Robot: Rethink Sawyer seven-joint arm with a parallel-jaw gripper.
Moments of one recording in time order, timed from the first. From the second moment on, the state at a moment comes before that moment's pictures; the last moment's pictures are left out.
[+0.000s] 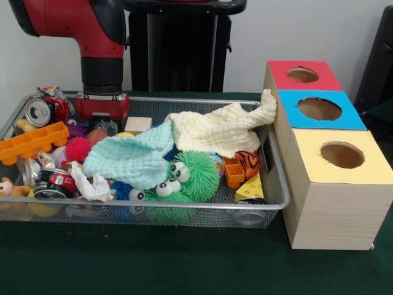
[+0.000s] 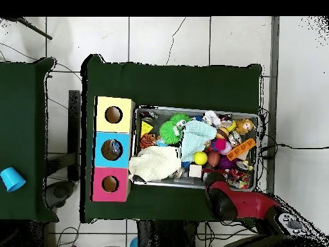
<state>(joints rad) -0.77 -0.38 0.07 1.82 -0.78 -0.24 1.82</state>
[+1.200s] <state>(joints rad) -0.77 -0.38 0.07 1.82 -0.77 -0.24 1.82</state>
